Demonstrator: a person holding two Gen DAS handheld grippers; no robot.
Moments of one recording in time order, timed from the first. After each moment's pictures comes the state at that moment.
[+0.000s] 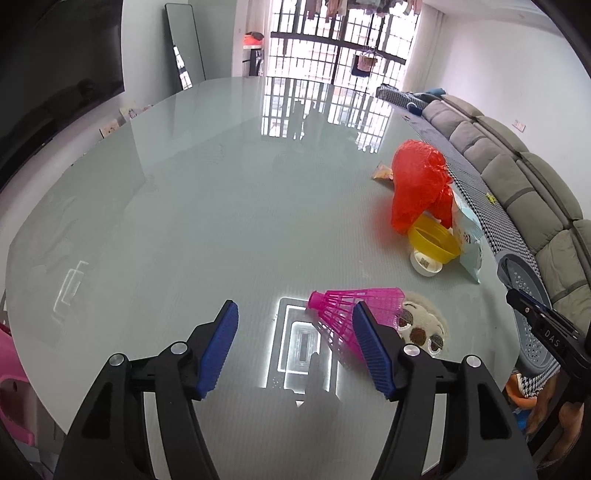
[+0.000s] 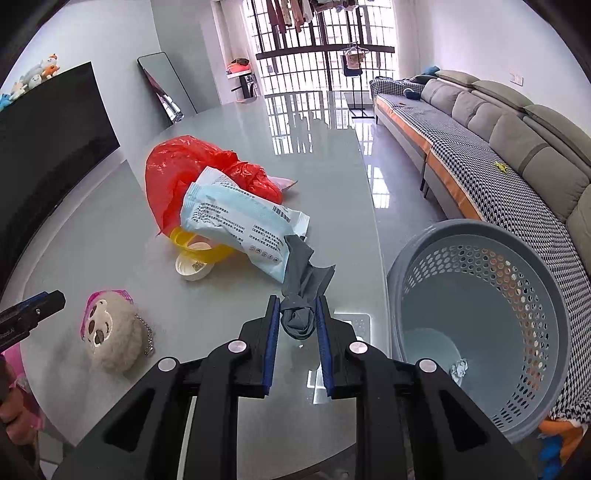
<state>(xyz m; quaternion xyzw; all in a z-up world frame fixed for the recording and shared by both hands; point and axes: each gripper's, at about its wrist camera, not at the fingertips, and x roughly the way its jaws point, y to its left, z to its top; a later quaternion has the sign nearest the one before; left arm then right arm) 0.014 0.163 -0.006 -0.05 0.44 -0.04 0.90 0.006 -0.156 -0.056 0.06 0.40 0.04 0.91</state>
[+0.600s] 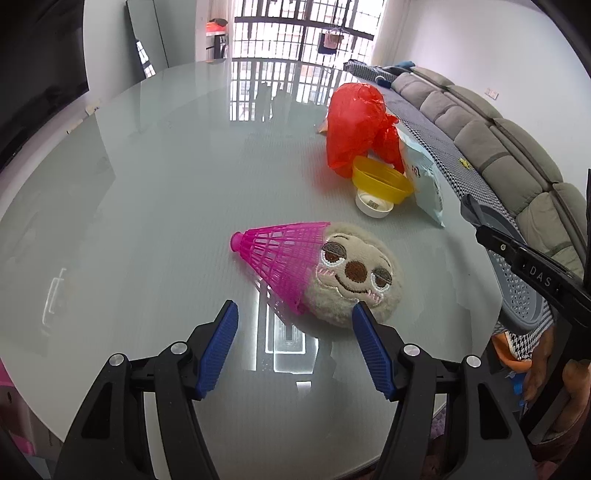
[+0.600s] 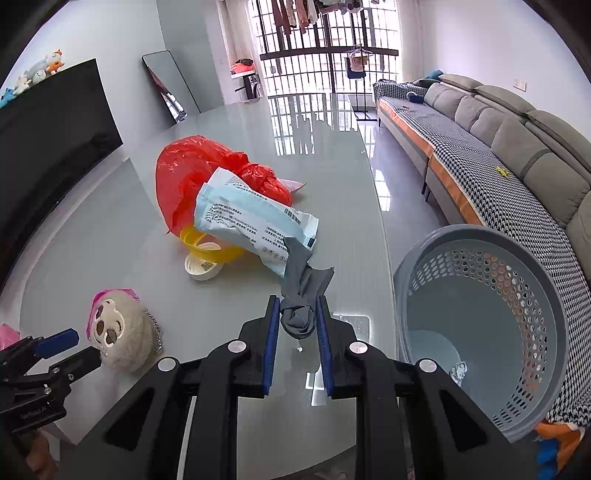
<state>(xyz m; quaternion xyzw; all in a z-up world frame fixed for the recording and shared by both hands) -0.010 0.113 -0.029 -0.02 0.46 -0.09 0.88 0.001 -0.151 -0.051 0.05 0.40 0.04 0.91</state>
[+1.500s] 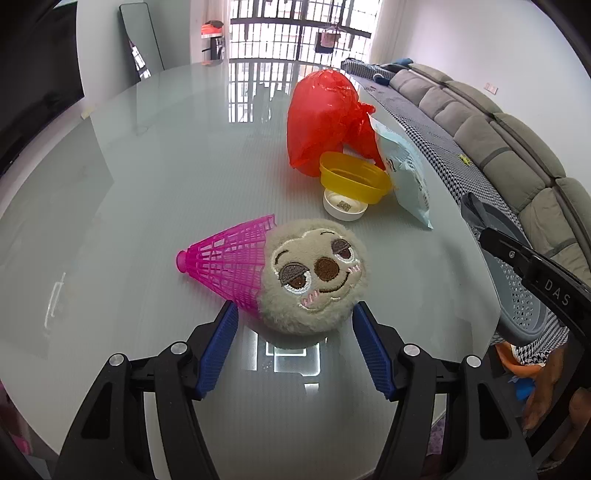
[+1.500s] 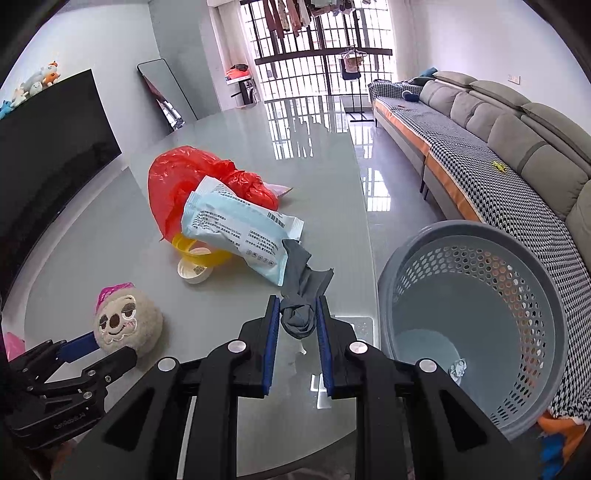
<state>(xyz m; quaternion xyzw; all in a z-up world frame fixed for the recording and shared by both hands) 0.003 0.068 -0.040 -0.01 0.46 -0.09 0.88 -0.006 -0.164 -0.050 0.07 0.39 0.04 0.92</state>
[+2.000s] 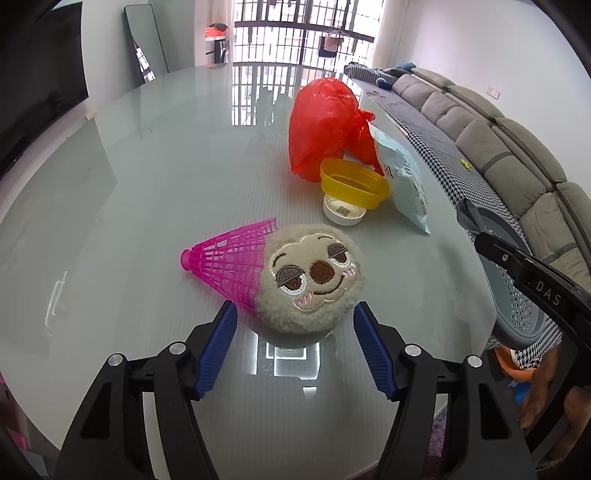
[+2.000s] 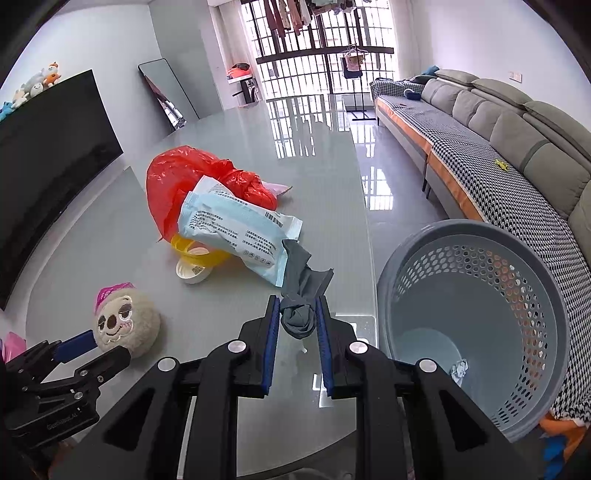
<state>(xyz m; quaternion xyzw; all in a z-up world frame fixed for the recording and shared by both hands) -0.005 0.070 -0.033 -0.02 0.45 -0.08 0.89 -0.003 -0.167 -0.051 0.07 0.39 0.04 0.92</state>
